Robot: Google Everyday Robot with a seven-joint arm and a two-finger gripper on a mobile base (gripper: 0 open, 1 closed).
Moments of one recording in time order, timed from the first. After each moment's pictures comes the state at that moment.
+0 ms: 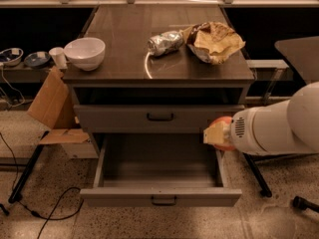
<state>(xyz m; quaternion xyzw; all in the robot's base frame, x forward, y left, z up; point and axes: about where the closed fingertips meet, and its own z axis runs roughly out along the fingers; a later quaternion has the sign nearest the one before) 0.443 -0.147 0.816 -0.95 0.02 -0.26 0.18</state>
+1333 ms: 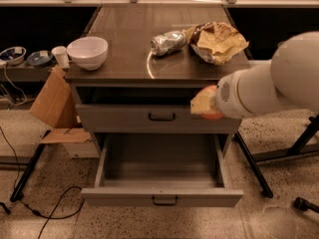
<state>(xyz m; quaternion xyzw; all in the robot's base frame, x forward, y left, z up) 0.493 -0.115 0.865 -0.94 -0.03 -0.29 0.19</state>
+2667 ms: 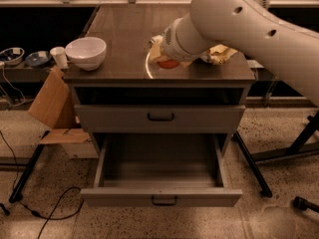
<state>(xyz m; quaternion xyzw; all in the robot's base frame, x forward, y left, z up) 0.648 -0.017 0.903 -0.92 -0.06 -0.33 0.20</state>
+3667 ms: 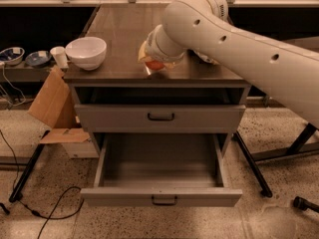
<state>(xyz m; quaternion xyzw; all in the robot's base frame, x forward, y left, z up) 0.707 0.015 0.862 -0.92 -0.01 -0.32 0.20</state>
